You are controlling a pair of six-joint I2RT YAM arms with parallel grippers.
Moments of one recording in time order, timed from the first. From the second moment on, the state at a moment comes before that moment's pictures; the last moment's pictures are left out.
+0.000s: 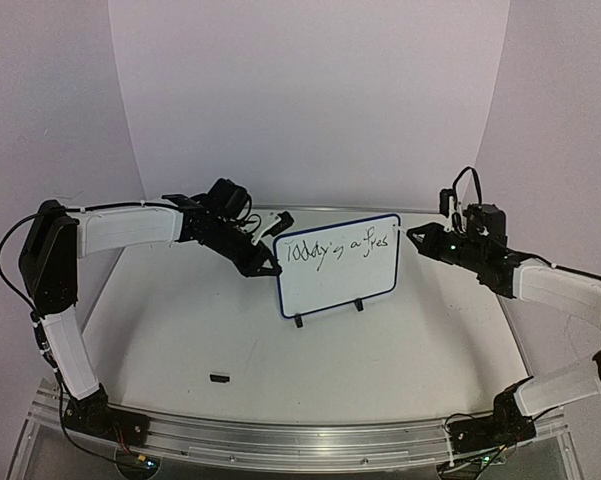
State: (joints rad) left arm -0.69 1.82 1.42 -0.49 0.47 0.16; right arm 0.33 1.27 0.76 0.17 -0.20 0.49
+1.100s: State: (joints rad) left arm -0.69 1.82 1.42 -0.49 0.47 0.16; right arm 0.33 1.33 0.70 0.18 -0.22 0.49
